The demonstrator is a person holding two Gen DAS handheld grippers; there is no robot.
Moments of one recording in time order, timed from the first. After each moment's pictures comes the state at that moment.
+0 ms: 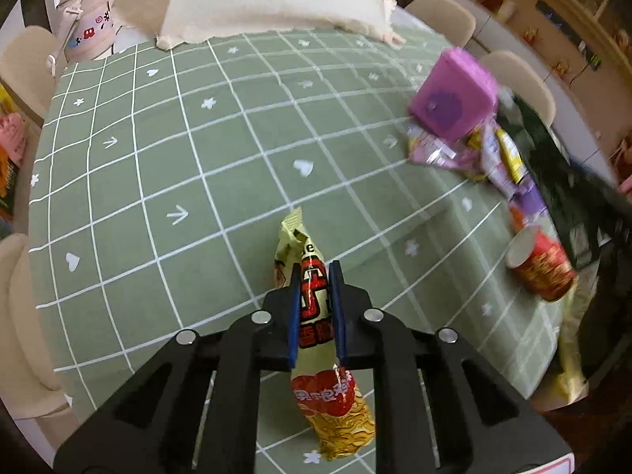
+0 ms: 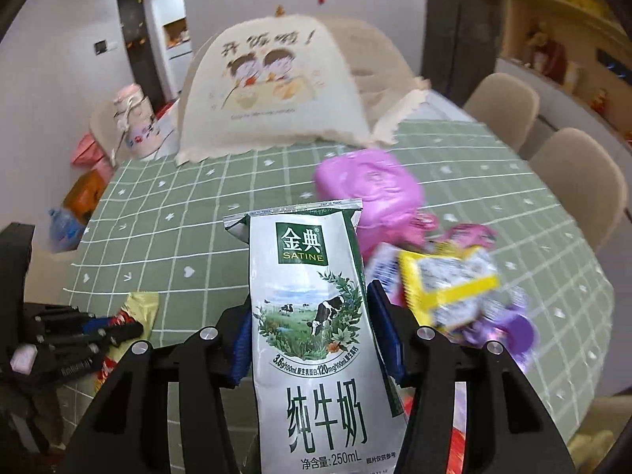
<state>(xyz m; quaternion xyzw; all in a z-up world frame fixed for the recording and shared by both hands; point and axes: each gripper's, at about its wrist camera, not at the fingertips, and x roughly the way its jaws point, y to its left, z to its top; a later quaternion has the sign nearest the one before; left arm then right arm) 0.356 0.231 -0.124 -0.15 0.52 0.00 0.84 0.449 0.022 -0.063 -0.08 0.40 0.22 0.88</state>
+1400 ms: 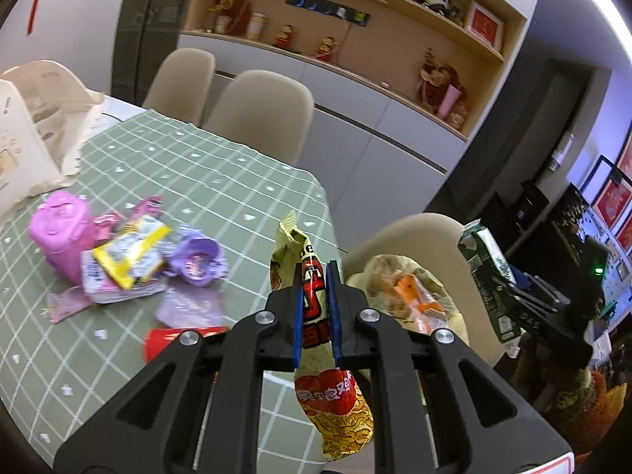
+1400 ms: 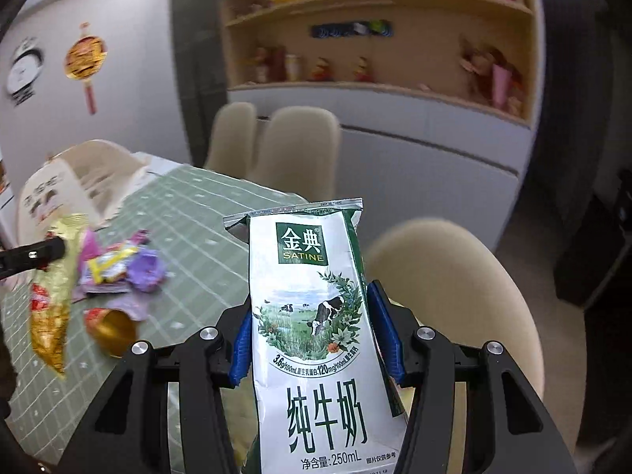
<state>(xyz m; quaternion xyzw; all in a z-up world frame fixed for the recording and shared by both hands) 0.370 -0.077 0.005 -0.04 0.37 -0.34 0.86 0.257 -0.353 -0.030 0.09 0.32 -0.15 0.93</state>
